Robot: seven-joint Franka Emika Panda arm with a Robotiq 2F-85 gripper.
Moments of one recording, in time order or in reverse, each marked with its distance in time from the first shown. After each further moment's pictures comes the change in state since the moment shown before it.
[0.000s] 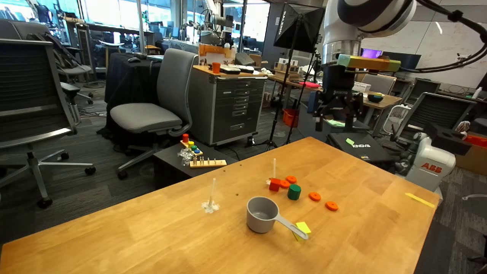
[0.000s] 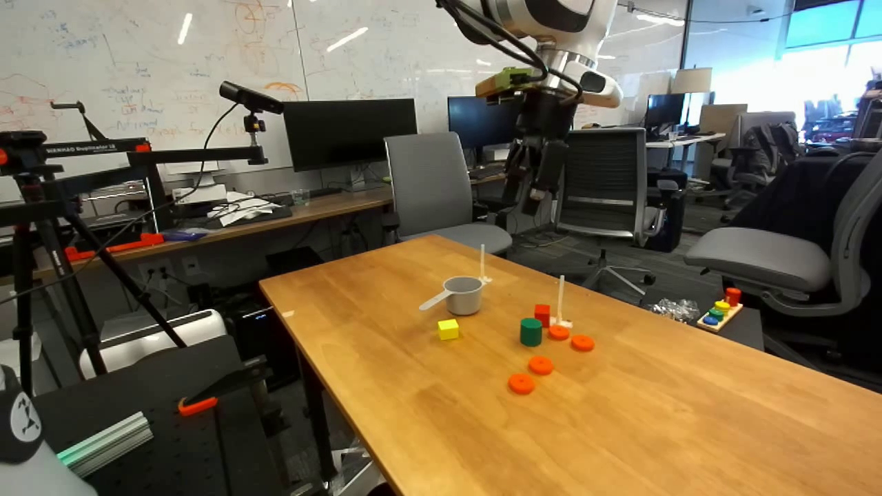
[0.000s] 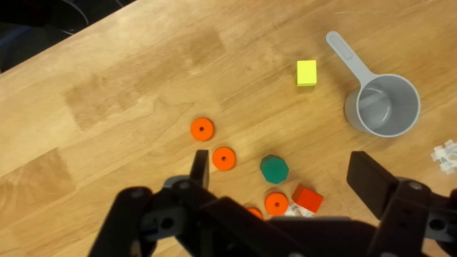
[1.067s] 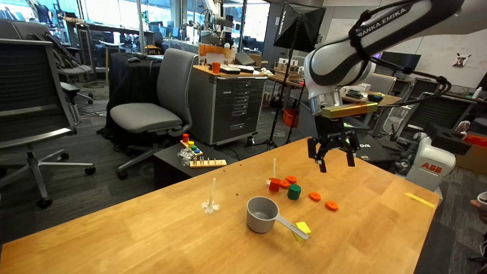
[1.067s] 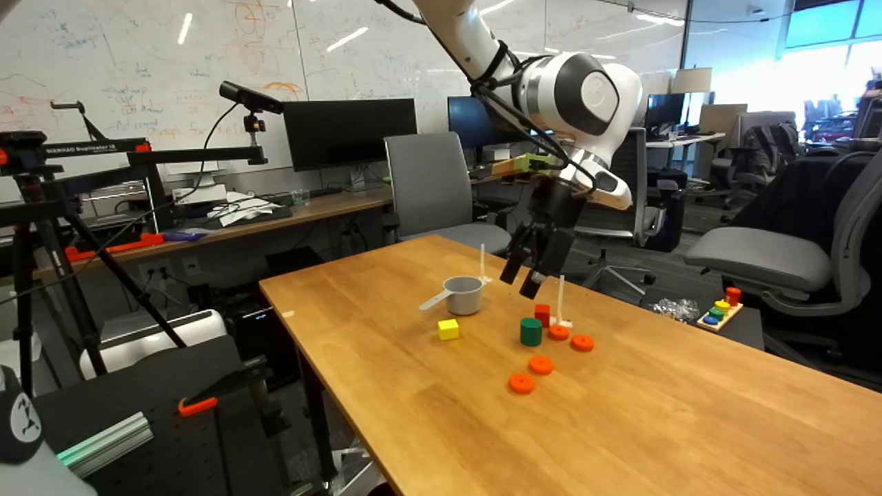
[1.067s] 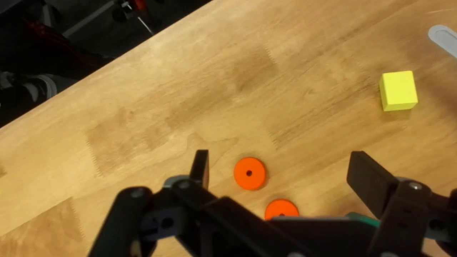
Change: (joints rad) arm 0.002 0.288 -0.048 0.156 -0.029 -0.138 0.016
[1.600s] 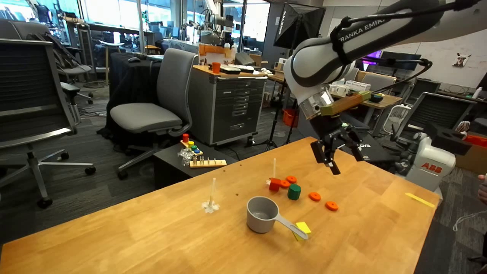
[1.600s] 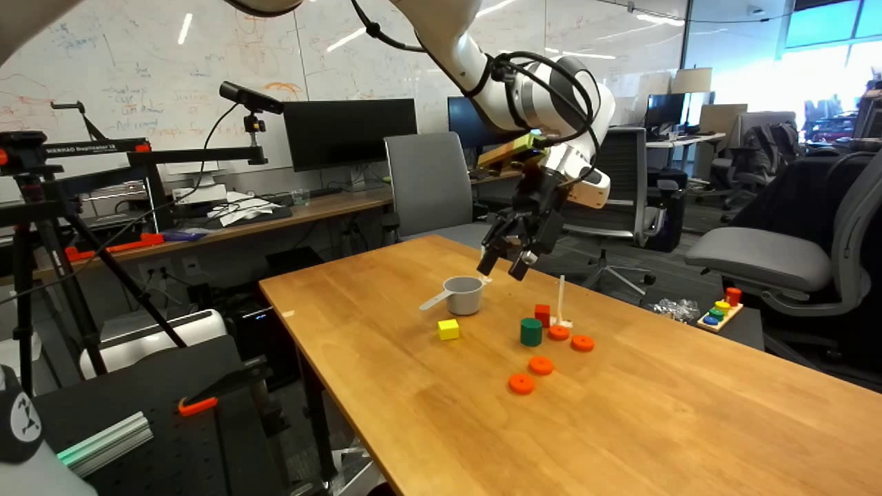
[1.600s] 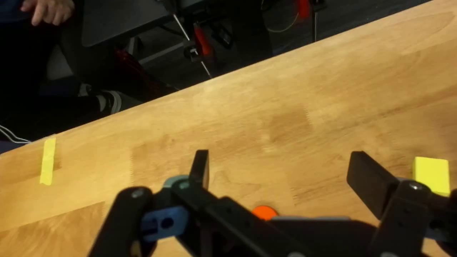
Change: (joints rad) arm 0.054 0.107 0.011 0.208 -0.112 -0.321 -0.102
